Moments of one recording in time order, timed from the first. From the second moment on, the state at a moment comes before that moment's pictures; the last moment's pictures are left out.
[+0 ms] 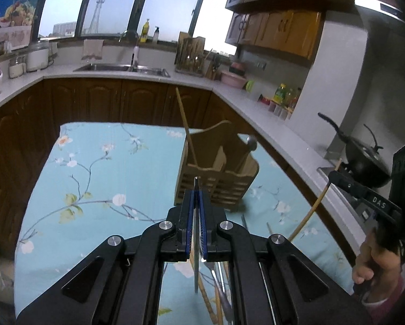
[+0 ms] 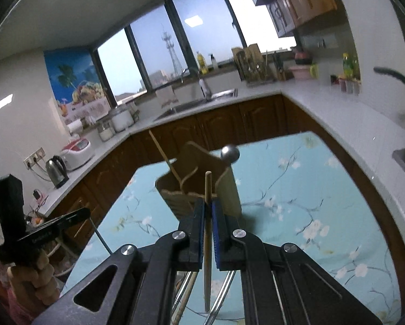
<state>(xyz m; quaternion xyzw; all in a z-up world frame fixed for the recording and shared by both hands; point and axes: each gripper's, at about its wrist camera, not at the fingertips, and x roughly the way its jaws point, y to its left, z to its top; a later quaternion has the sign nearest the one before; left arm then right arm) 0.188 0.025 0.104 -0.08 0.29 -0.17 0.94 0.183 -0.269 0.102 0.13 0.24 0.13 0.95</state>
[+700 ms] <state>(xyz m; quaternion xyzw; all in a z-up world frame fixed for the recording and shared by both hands) 0.196 0.030 0.152 -0.10 0.22 -0.17 0.96 0.198 -0.281 0.135 0.15 0.19 0.13 0.96</state>
